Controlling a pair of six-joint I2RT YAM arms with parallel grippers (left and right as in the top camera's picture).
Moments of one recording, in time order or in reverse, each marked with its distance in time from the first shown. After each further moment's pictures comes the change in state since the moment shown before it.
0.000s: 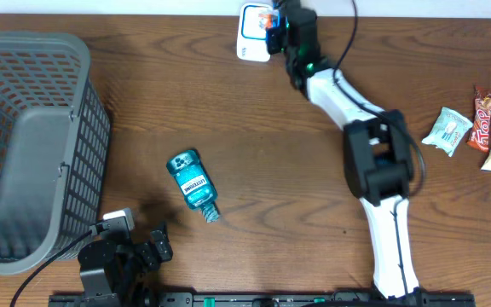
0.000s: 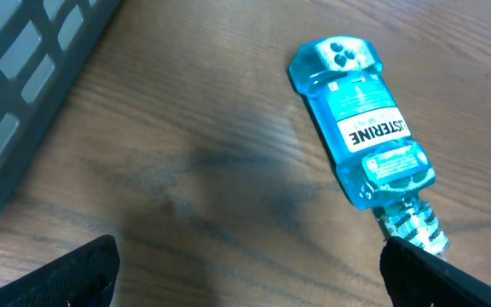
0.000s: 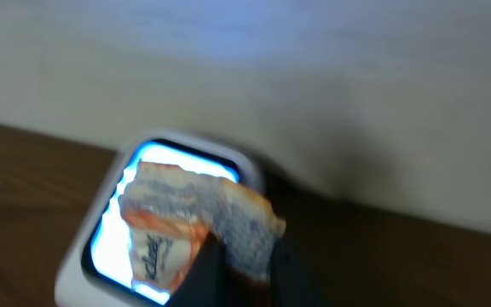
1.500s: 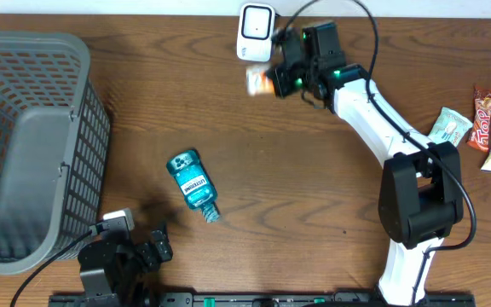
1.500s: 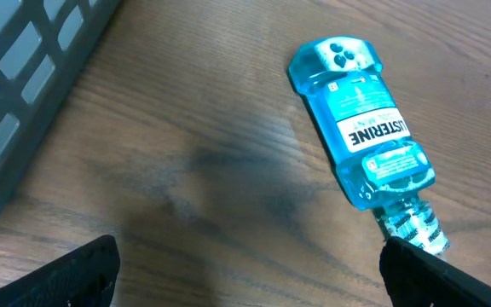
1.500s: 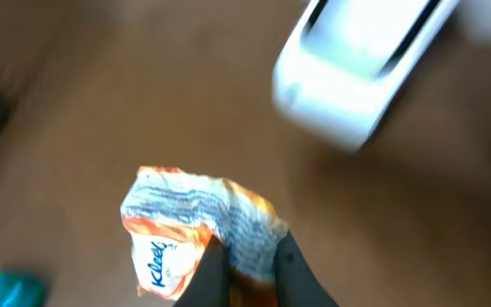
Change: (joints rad) left arm 0.000 0.000 0.000 0.000 0.000 0.000; right arm 0.000 -0.347 -0.326 -0.341 -0.452 -0.083
